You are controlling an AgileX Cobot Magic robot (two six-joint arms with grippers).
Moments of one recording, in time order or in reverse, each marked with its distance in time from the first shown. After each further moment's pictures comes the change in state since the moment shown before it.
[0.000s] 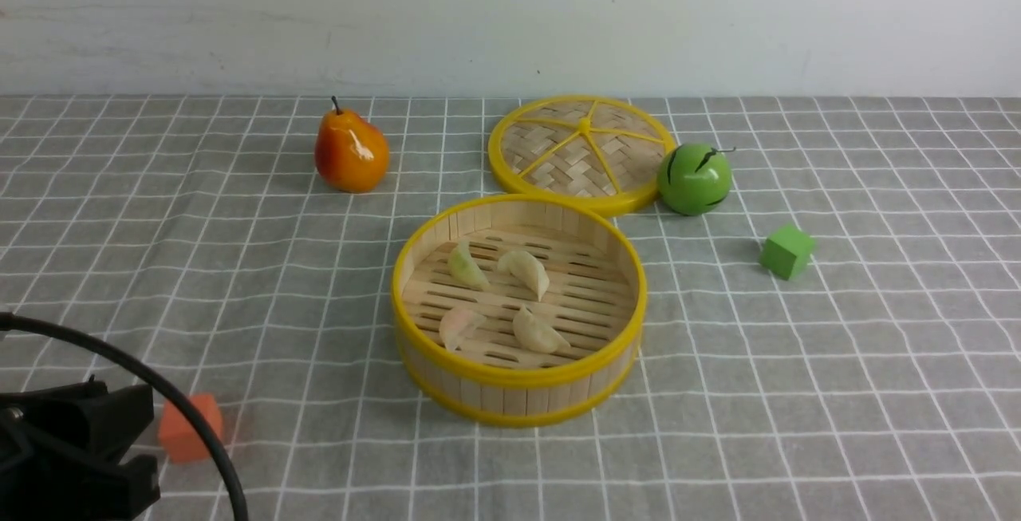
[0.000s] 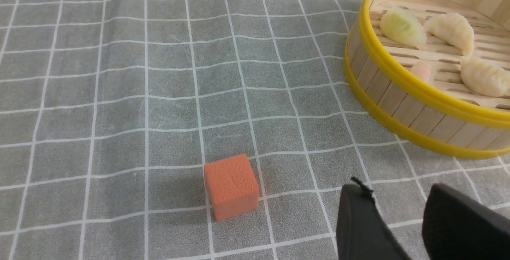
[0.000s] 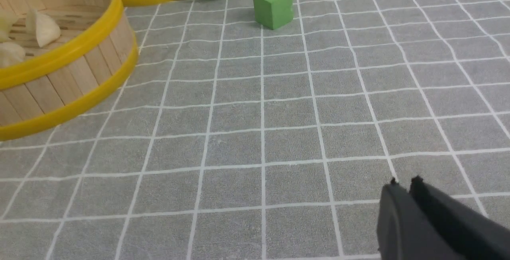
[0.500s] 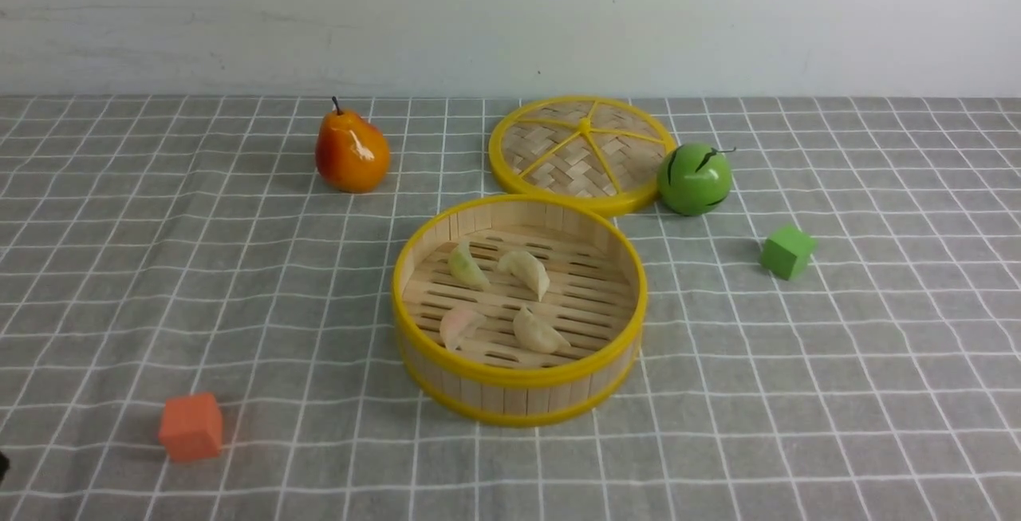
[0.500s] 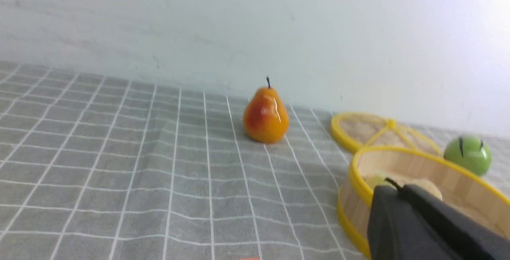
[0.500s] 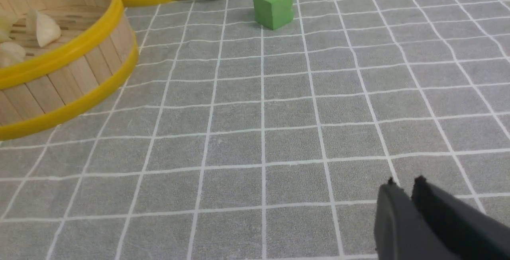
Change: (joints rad) right arm -0.002 0.000 0.000 0.001 0.001 -0.003; left arm 0.276 -0.659 0.419 -0.016 -0.354 -0.055
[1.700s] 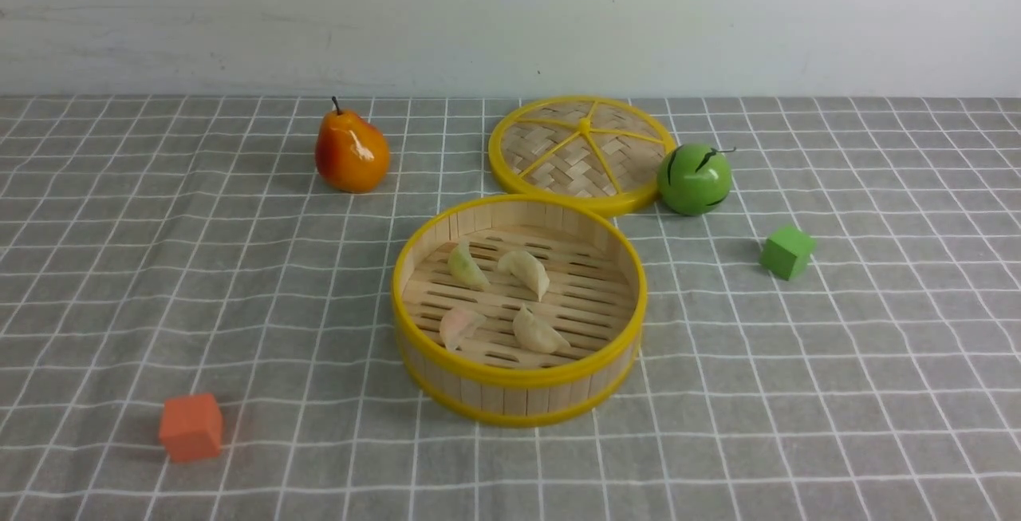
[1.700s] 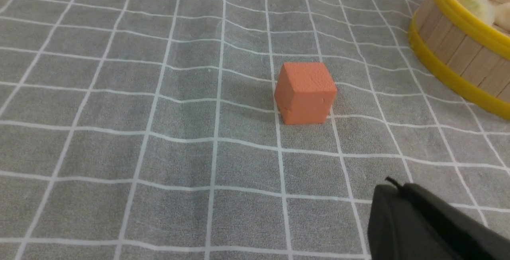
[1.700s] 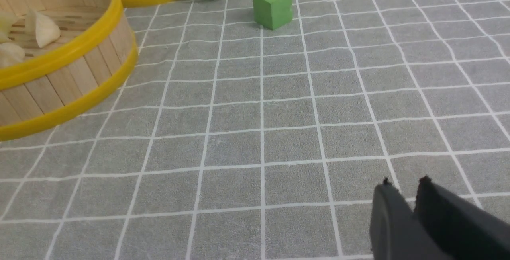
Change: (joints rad) right arm -0.001 0.000 0.000 0.002 0.000 0.000; left arm 0.035 -0.014 0.016 -0.407 0.405 0.453
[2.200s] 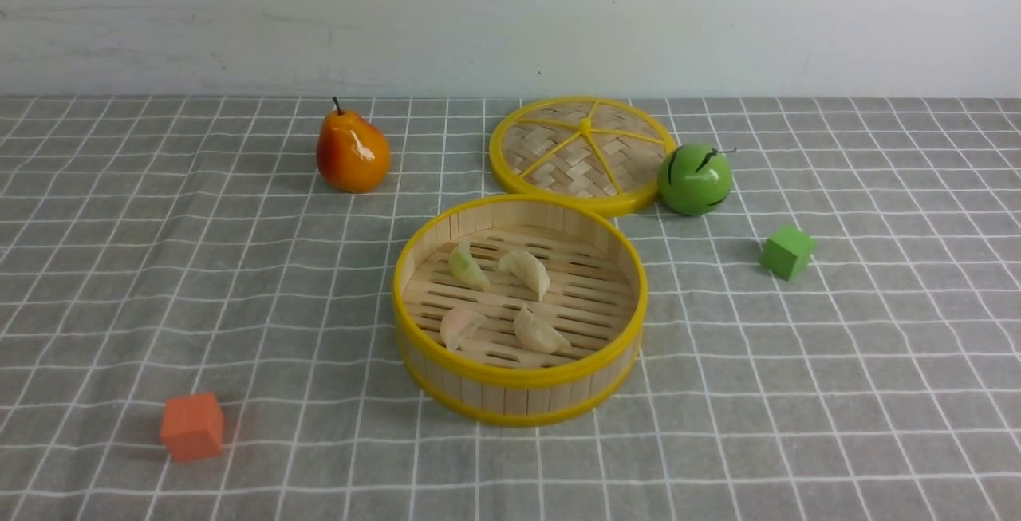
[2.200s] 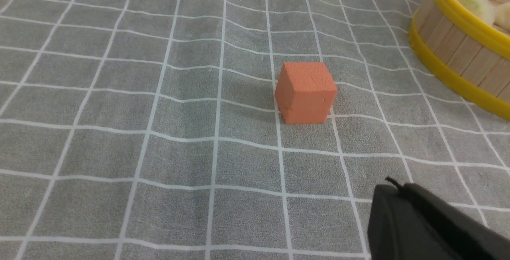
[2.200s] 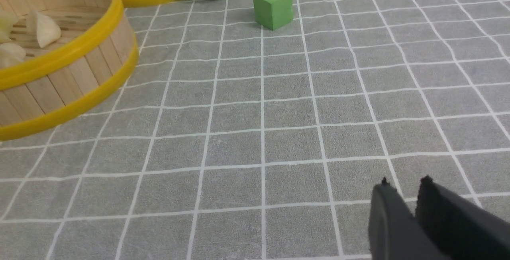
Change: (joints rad) right arm 0.000 0.000 0.000 0.000 0.000 0.000; left arm 0.000 0.000 0.000 -0.001 0.000 0.000
